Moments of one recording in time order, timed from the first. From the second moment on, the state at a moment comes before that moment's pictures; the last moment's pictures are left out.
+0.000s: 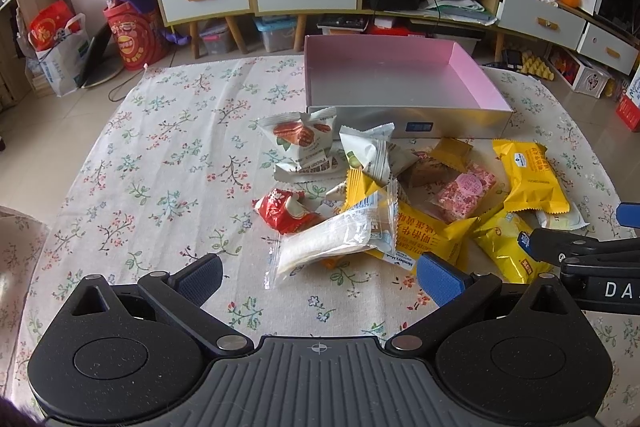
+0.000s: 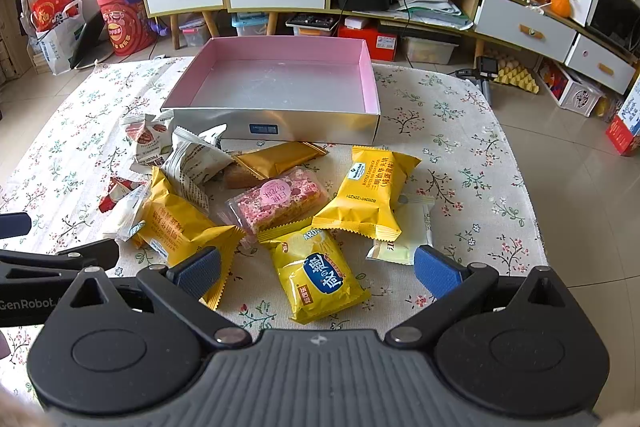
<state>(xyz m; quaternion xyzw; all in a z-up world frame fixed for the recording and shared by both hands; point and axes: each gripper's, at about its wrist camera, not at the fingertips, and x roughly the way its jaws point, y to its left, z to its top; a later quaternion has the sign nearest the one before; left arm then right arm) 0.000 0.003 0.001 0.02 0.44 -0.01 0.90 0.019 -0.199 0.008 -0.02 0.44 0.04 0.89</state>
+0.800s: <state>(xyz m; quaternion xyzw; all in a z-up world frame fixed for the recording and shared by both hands) 0.000 0.004 0.002 0.02 0.44 -0.01 0.90 0.019 -0.198 0.008 -0.02 0.44 0.04 0.89</state>
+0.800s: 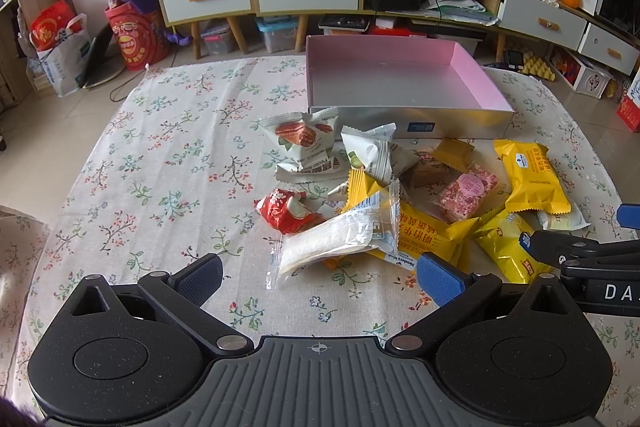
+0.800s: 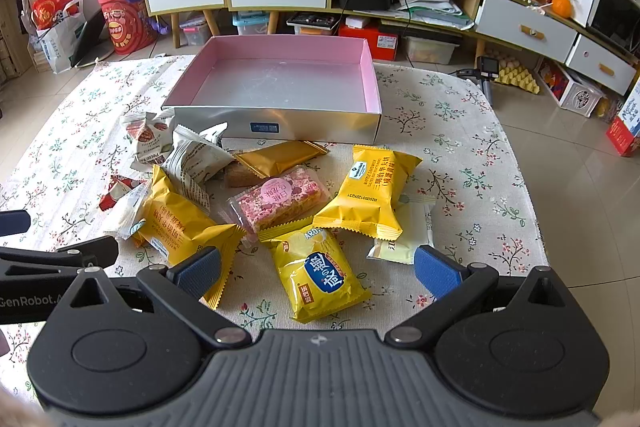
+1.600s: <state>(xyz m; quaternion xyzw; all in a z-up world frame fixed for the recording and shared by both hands) -0.001 0.003 0.002 0.02 0.44 0.00 0.90 0.019 -0.199 0.008 -0.02 0.44 0.04 0.89</state>
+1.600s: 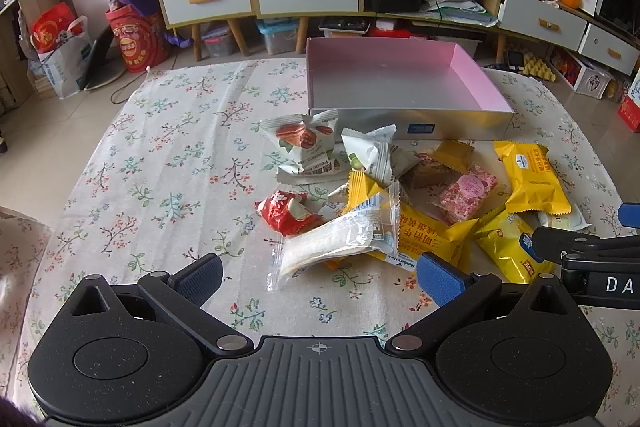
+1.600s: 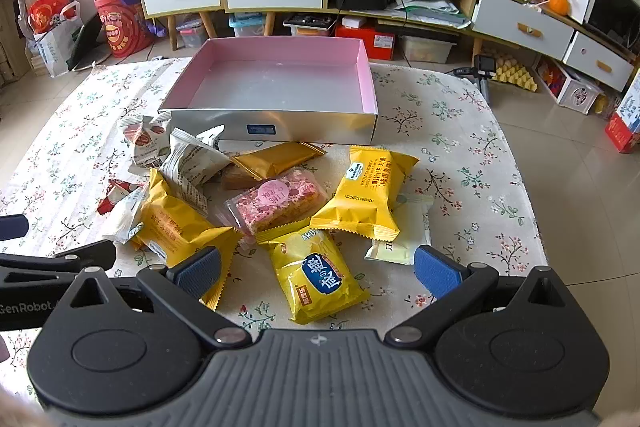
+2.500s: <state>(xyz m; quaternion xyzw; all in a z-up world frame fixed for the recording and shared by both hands) -0.001 0.003 0.002 0.02 0.44 0.00 0.90 0.020 -0.198 0.008 -0.02 0.44 0.03 0.89</state>
